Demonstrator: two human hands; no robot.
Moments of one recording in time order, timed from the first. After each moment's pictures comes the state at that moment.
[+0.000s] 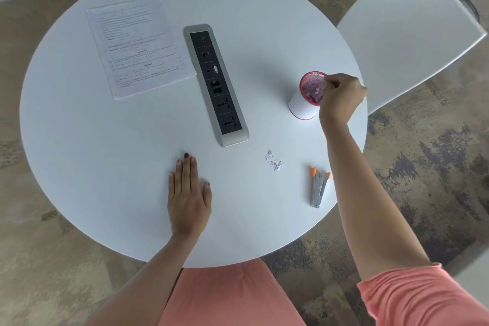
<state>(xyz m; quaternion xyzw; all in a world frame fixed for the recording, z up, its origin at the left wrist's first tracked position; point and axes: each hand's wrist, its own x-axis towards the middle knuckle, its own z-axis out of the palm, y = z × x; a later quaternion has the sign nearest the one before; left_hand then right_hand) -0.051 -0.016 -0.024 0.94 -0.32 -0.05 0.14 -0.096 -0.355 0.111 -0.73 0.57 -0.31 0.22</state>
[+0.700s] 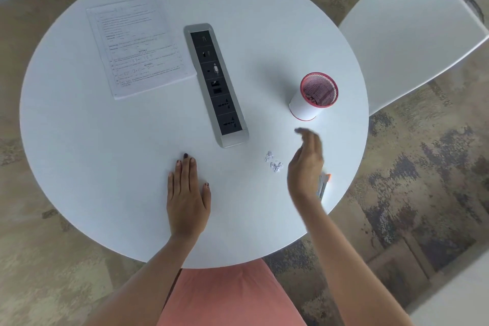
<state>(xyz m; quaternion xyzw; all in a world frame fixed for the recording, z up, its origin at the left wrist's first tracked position) -0.051 -0.016 -0.024 0.94 -0.32 -0.05 0.15 -0.152 -0.237 0.053 -0.81 0.44 -0.31 0.21</state>
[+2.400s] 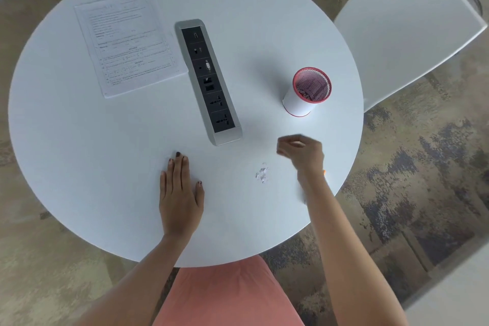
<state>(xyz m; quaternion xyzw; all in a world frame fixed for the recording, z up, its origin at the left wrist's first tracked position) -0.051 -0.017 -0.022 0.94 -0.31 -0.05 0.15 -0.154 -0.260 0.075 -0.57 0.59 -0.15 0.55</state>
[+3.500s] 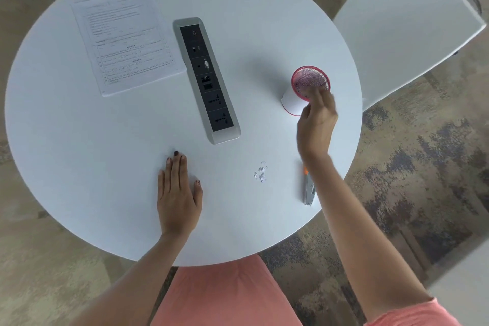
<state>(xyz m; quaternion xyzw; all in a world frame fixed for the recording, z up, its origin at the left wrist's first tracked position) -0.052 -0.017 -0.022 0.94 -0.31 -0.05 0.15 -0.124 -0.305 0.088 -0.83 0.41 -0.35 0.14</state>
